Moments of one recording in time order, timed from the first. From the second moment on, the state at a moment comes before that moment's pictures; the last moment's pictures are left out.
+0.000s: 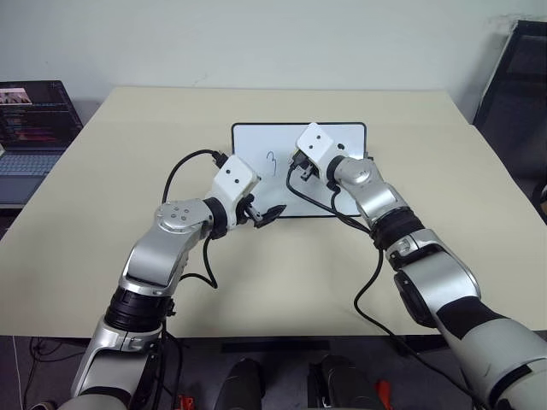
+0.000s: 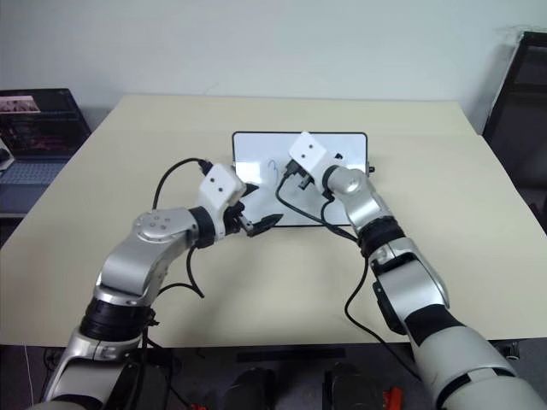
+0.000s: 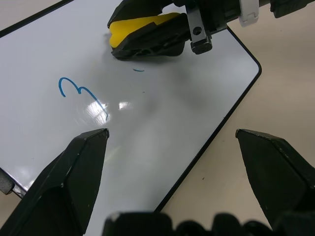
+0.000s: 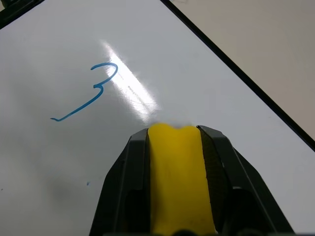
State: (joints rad) left arm -0.55 0.52 -0.13 -0.19 -0.18 0.65 -0.65; right arm -1.14 -0.15 0.25 0.91 -0.20 0.06 0.45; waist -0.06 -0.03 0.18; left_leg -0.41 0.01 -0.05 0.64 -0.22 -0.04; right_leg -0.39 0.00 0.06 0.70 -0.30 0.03
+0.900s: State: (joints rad) left arm -0.53 0.50 -0.14 -0.19 -0.18 0.64 -0.67; right arm -1.07 -0.17 0.26 0.78 -0.22 0.14 0.45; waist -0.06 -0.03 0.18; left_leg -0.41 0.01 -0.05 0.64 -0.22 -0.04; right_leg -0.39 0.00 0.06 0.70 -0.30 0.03
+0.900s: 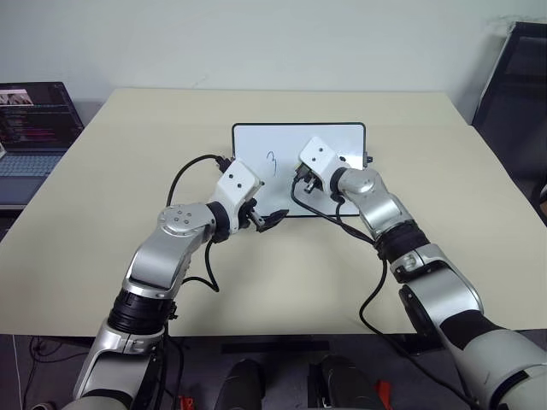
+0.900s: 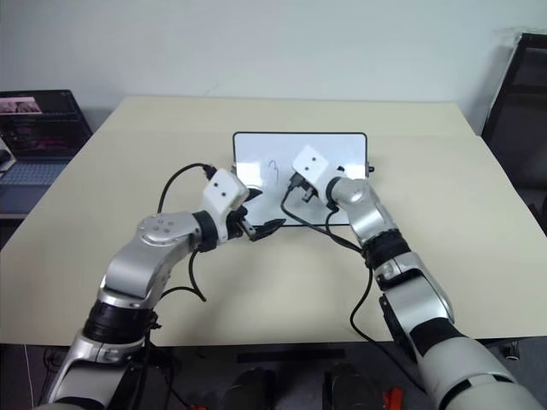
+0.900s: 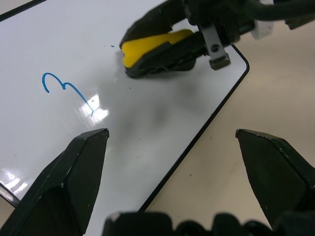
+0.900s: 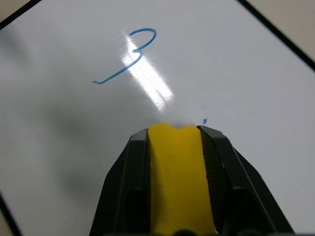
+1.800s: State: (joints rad) left arm -0.51 0.49 -0.13 -0.20 -0.18 0.64 -0.63; right arm -0.95 -0.18 0.23 0.63 -0.16 0.22 0.65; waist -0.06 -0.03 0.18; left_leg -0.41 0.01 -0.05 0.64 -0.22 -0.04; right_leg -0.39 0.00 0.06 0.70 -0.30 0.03
